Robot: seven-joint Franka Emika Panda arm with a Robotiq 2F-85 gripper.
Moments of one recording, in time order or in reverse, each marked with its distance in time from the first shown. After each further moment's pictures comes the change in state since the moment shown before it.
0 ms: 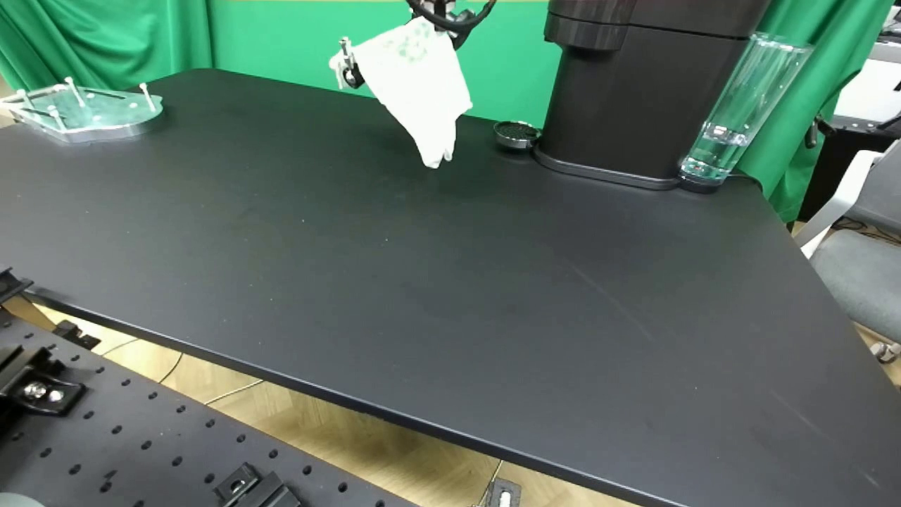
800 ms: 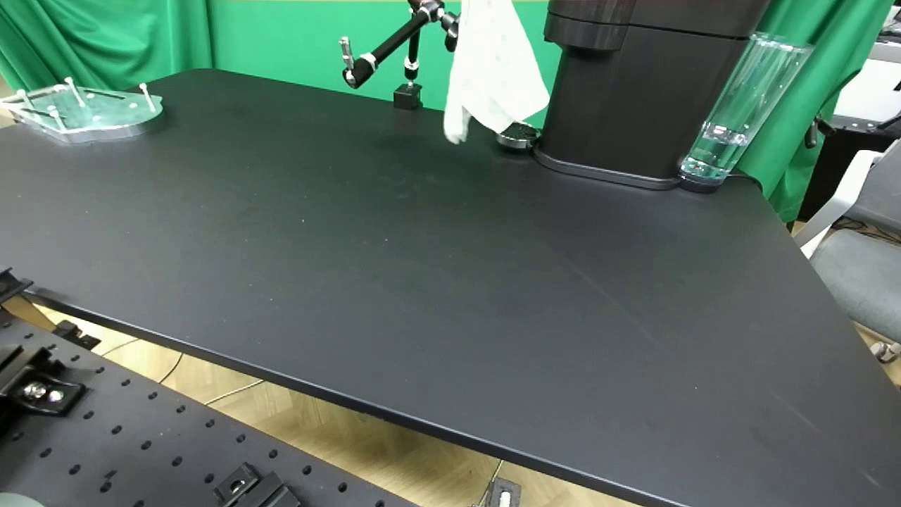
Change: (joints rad) arm -0.024 -0.165 -0.036 -0.079 0.446 0.039 -0.046
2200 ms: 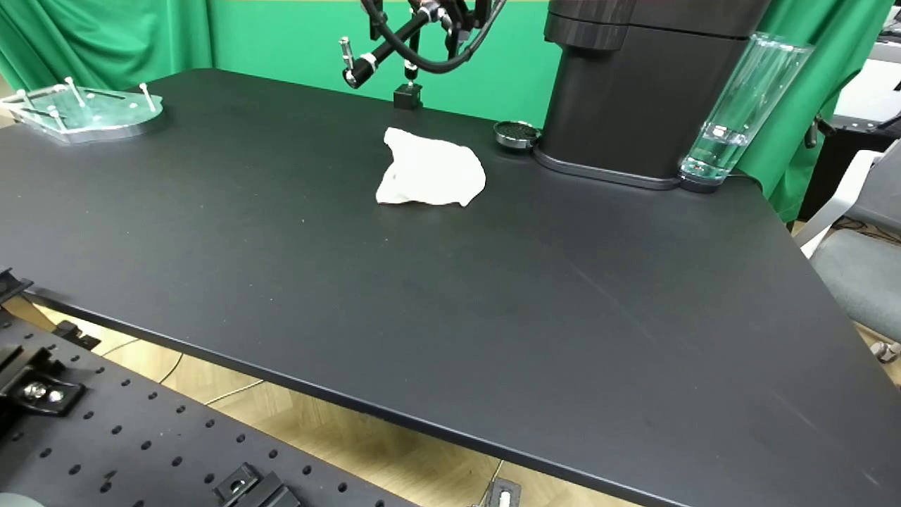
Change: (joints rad) arm 0.090 0.066 -0.082 -0.007 -0.624 -0.292 0.516
